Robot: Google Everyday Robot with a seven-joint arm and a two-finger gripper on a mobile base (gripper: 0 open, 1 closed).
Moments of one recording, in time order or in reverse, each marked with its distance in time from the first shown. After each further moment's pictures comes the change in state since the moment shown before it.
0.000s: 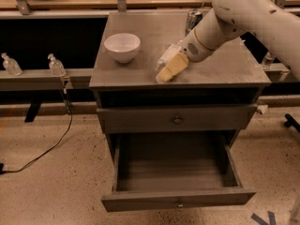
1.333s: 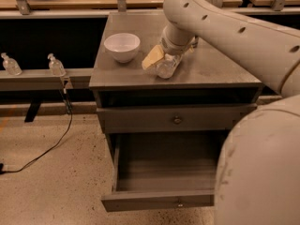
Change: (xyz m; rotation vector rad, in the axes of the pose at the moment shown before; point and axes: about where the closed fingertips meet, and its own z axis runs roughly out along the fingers) arm -0.046 -0.056 0.049 0.360 0.066 0.297
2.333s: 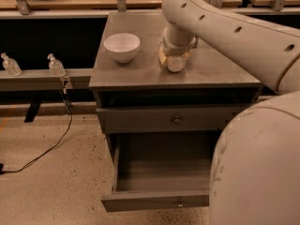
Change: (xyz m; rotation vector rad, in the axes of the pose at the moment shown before) arm 0.007 -0.009 0.001 0.035 0.036 0.103
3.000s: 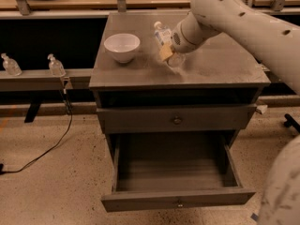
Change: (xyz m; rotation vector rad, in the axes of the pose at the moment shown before) arm -0.008 0.013 -0.029 -0.218 -0.170 -0.080
